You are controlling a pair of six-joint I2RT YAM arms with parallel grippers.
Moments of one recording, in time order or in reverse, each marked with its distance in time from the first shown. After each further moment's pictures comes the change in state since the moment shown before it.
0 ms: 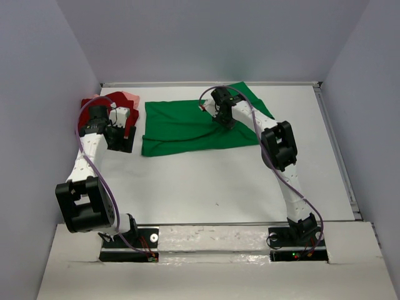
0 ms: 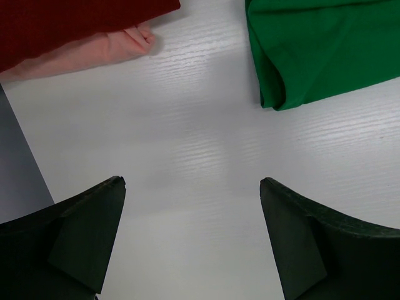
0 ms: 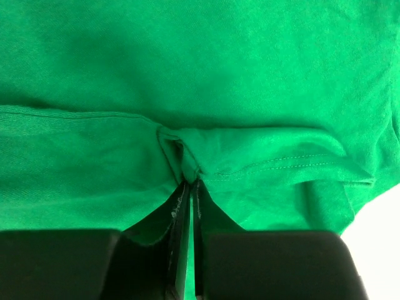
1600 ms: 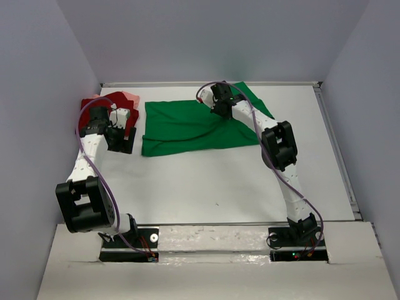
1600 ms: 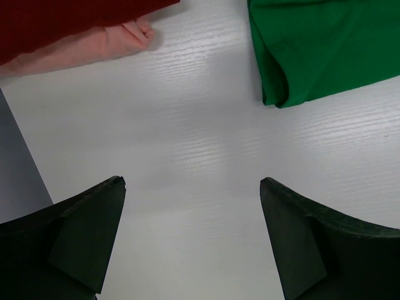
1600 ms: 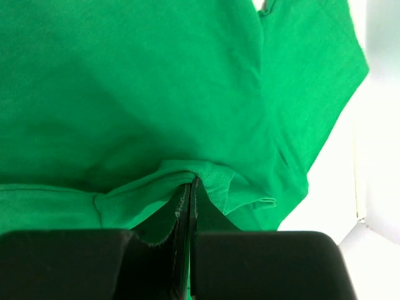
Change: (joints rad) left arm 0.000 -0.001 -0.015 0.007 -0.007 0.000; right arm -0.003 0.000 0.005 0.239 0.085 -0.130
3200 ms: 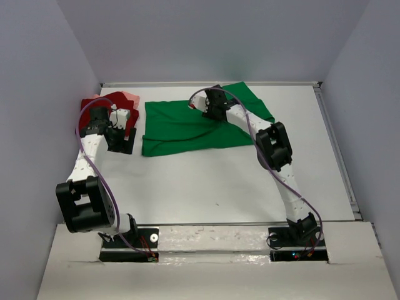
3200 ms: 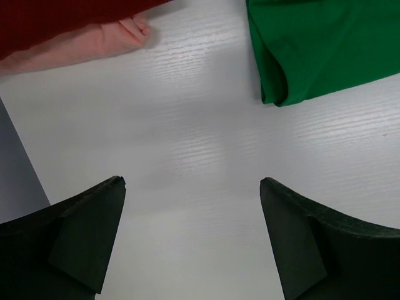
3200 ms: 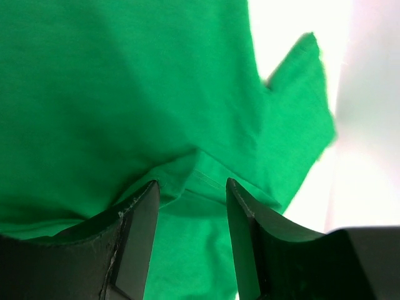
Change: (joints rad) left arm 0.000 0.000 -0.006 0.000 -0.001 -0.003; right arm 0.042 0.055 0.004 0.134 -0.043 -0.178
